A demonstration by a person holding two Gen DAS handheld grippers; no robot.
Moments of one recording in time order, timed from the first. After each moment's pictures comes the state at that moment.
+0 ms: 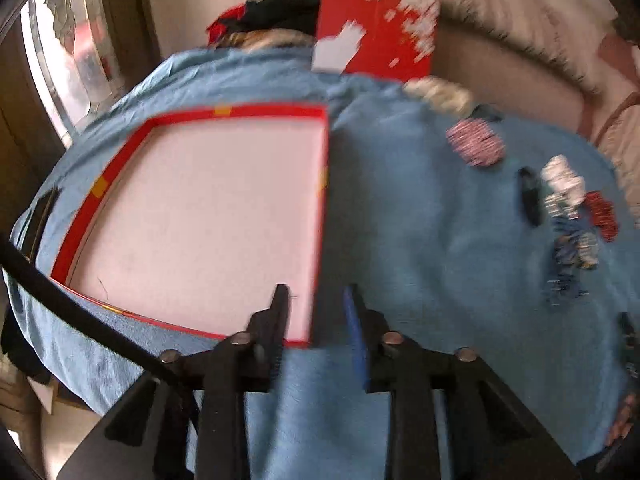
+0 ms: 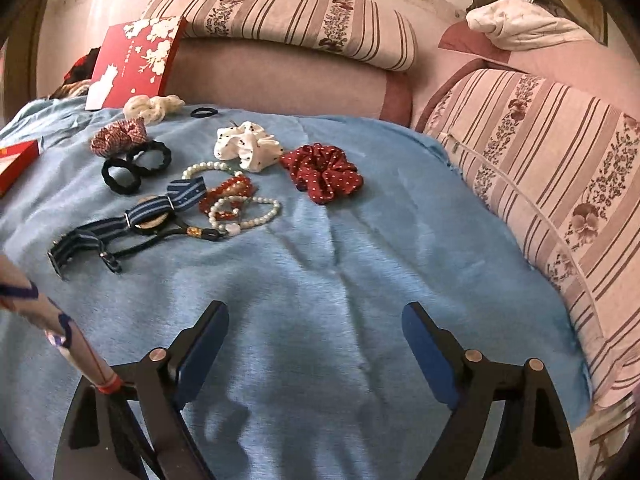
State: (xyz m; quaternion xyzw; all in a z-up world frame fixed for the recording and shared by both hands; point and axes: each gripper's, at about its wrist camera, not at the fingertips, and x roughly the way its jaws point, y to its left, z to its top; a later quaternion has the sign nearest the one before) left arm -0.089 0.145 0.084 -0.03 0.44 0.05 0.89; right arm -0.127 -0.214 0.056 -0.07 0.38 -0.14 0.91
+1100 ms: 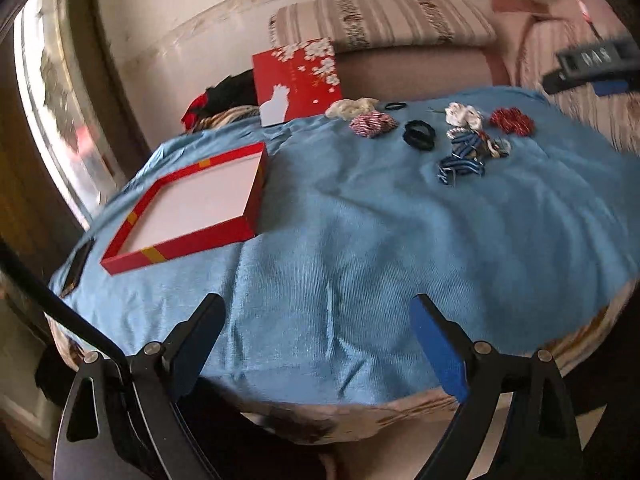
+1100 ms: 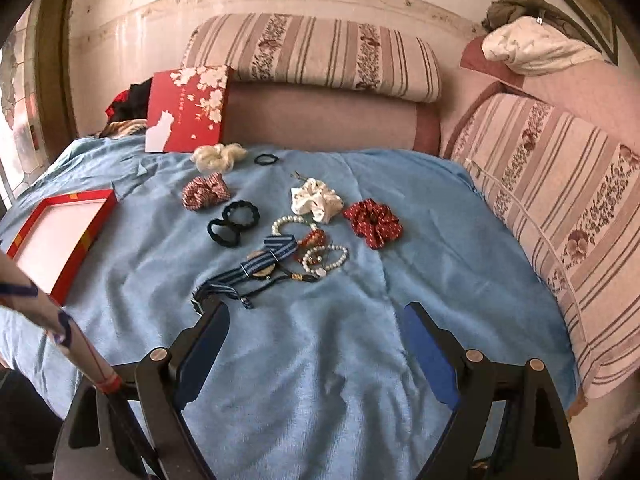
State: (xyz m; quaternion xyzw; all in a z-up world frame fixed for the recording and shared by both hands) left arm -0.256 0.056 0.061 0.12 0.34 0.02 0.93; right arm -0.165 -0.153 0.161 -0.02 0.38 -0.08 0.92
